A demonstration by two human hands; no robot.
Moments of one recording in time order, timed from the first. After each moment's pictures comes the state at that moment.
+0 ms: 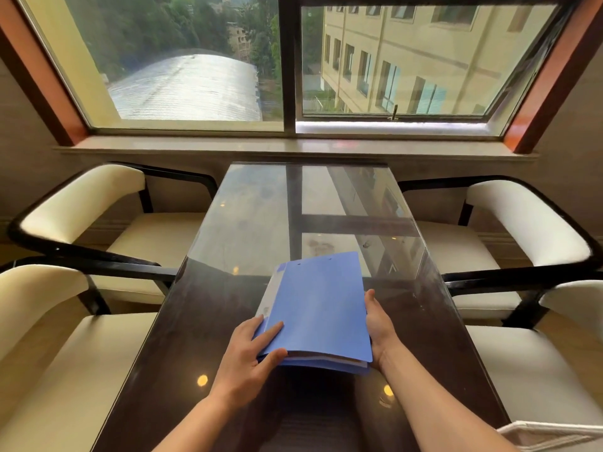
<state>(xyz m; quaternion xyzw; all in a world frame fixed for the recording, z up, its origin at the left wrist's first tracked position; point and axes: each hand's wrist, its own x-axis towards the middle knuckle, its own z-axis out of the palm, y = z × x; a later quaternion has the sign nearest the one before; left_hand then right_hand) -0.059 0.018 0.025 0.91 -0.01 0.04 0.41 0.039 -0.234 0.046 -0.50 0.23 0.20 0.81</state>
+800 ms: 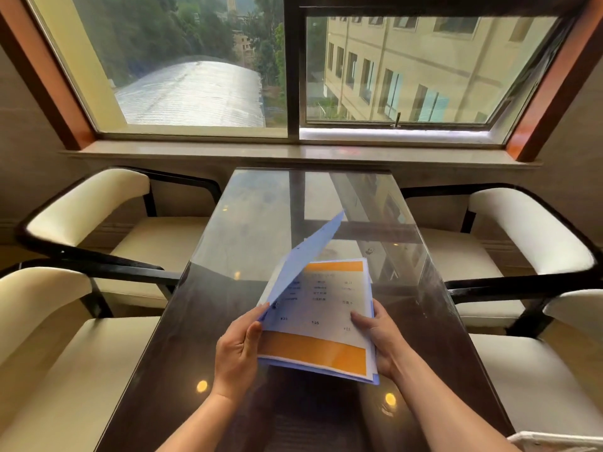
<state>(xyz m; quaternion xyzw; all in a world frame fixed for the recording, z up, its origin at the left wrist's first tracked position) -0.049 0.011 0.055 0.79 0.03 0.20 0.57 0.033 -0.243 0.057 -0.52 0.18 0.21 0.81</state>
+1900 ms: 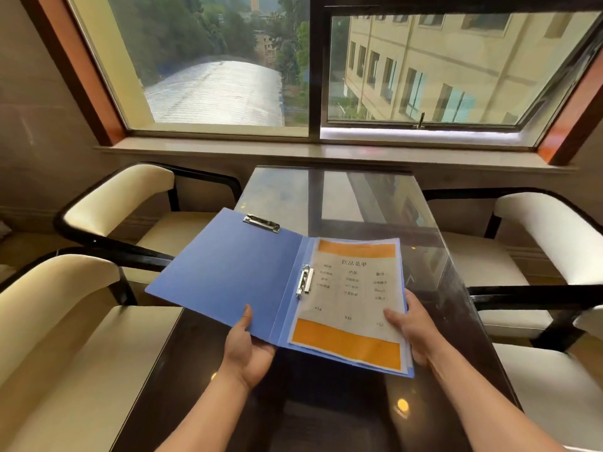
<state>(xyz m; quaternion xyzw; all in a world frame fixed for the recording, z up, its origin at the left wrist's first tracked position) -0.038 0.026 0.058 0.27 0.28 -0.01 0.92 0.049 -0.267 0.065 -0.67 0.12 0.15 0.71</state>
